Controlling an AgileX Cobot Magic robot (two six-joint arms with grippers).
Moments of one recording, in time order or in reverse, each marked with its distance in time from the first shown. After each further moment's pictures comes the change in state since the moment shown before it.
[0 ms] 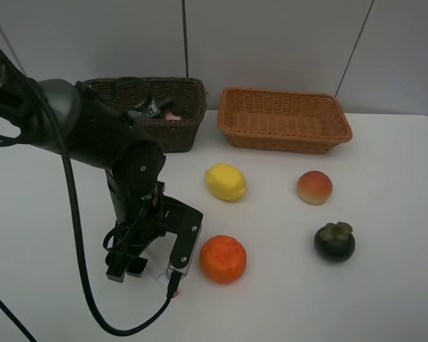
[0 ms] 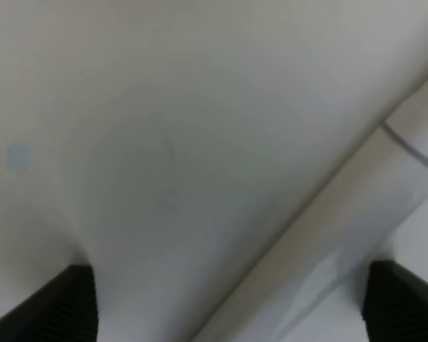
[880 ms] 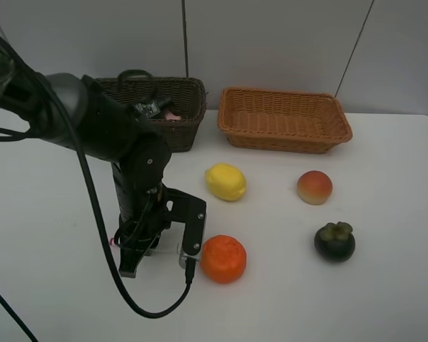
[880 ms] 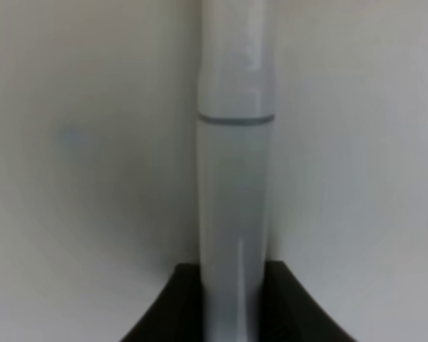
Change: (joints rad) left arm 0.000 0.001 -0.050 0.007 0.061 -0.147; right arm 0.000 0.000 0.000 0.000 0.000 0.000
